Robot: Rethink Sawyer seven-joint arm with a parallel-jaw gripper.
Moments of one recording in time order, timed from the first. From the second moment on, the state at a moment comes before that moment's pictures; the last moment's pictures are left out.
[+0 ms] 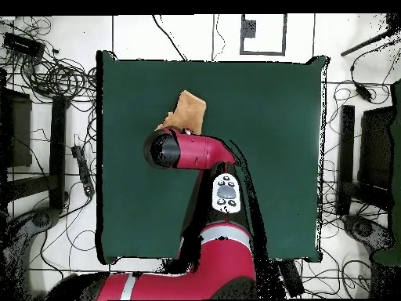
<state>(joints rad) 0.01 -0.39 -0.06 1.44 0.05 0.34 1.57</state>
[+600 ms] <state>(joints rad) 0.01 -0.38 -0.06 1.44 0.05 0.32 1.57</state>
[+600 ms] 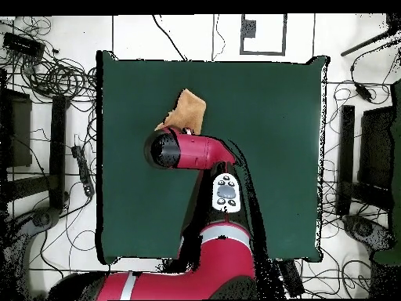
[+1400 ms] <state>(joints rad) 0.01 -0.40 -0.06 1.44 0.05 0.32 1.57</state>
